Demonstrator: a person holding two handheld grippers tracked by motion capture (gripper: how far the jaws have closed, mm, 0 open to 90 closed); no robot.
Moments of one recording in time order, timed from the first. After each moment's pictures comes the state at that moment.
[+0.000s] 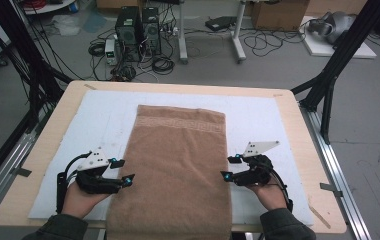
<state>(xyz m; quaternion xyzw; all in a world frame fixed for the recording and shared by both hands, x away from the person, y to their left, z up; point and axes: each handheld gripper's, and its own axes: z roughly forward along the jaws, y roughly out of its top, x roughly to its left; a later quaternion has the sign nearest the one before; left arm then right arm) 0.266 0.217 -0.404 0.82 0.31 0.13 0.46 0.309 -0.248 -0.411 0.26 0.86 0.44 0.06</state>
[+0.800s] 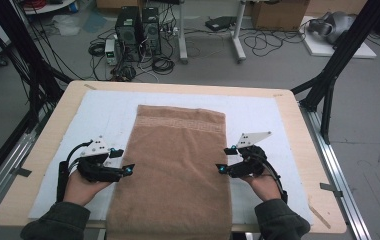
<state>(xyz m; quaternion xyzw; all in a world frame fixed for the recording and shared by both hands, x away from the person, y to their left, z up) 0.293 0.218 -0.397 0.82 0.33 0.14 0.45 0.331 -0.233 -0.401 0.25 0.87 0.42 0.08</state>
